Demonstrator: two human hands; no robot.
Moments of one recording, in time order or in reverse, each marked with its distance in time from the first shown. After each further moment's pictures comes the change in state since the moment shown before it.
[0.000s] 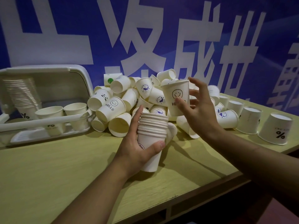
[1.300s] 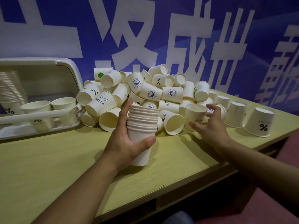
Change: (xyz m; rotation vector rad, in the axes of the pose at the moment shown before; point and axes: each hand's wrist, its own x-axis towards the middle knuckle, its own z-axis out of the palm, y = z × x) left_hand -0.002 0.003 0.003 0.003 0.030 0.019; right_hand -0.036 0.072 -0.054 -0.232 0.051 0.450
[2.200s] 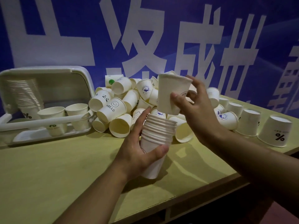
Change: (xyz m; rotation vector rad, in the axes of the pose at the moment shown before) left_hand -0.003 0.008 0.000 -0.005 -0.064 0.067; right_hand -0.030 -0.120 0.028 0.457 -0.184 -0.326
